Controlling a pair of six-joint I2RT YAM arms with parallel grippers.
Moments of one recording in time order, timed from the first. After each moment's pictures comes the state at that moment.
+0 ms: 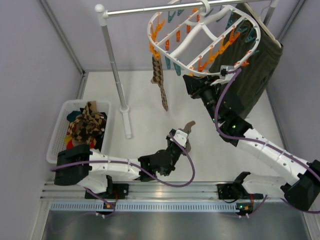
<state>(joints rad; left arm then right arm) -1.43 1.42 0.71 0.81 -0.89 0.04 0.75 1.13 1.01 0.41 0.33 0.45</state>
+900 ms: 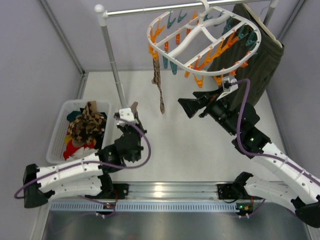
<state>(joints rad) -1.26 0.87 0.67 0.25 -1.34 -0.16 0.75 0.91 0.93 0.16 0.04 0.46</state>
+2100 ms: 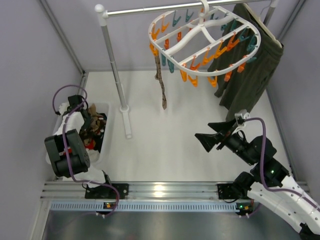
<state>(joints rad) 0.34 1.55 0.98 -0.46 -0.34 -0.77 0.75 0.38 0.57 -0.13 -0.05 0.41</state>
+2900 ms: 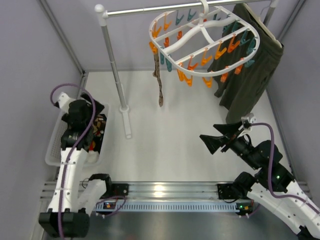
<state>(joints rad) 0.13 0.89 0.92 -0.49 -0.33 -0.70 0.75 0.29 0.57 -0.20 -0.01 0.39</state>
